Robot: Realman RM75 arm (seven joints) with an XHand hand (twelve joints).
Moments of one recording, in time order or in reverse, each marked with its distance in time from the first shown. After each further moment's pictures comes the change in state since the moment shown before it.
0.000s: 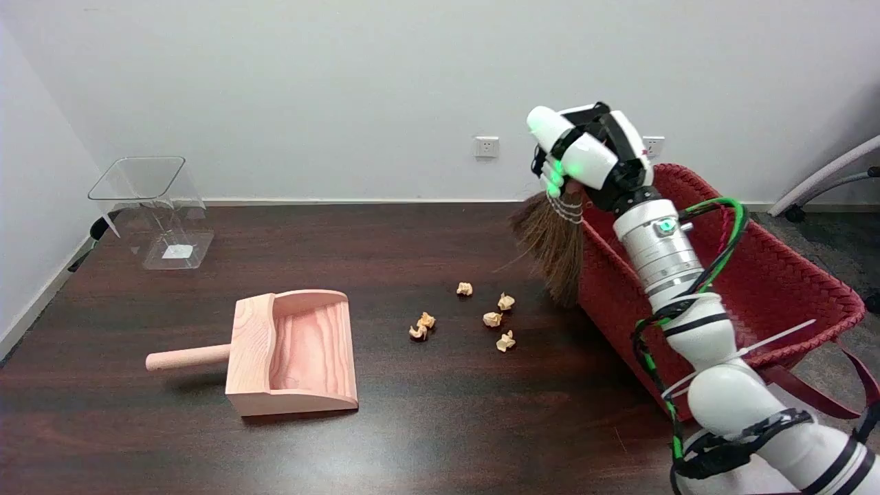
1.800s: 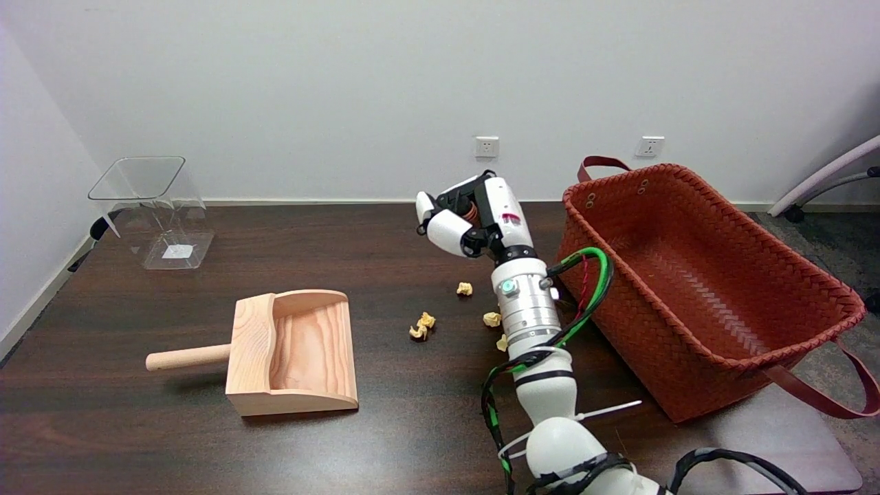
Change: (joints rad) arm 0.156 -0.498 -0.282 -0.257 0.030 0.204 -0.940
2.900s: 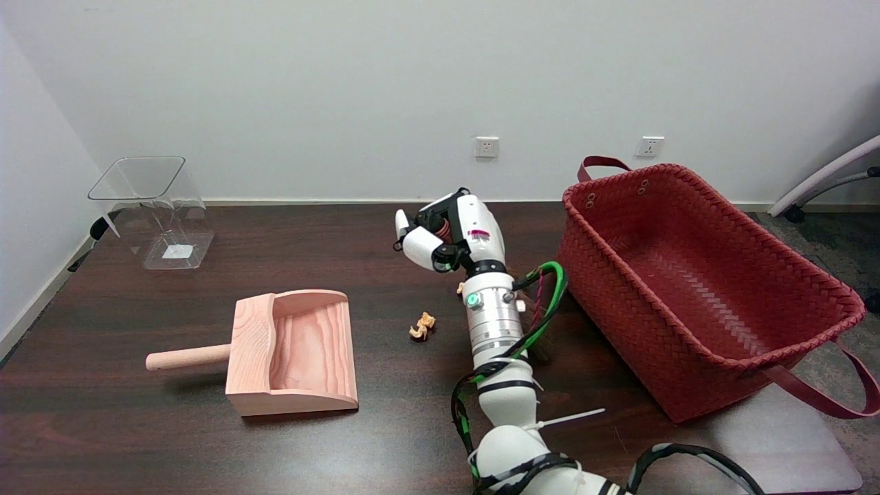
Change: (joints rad) arm 0.094 -0.092 -0.055 -0.251 -0.077 0.115 0.036
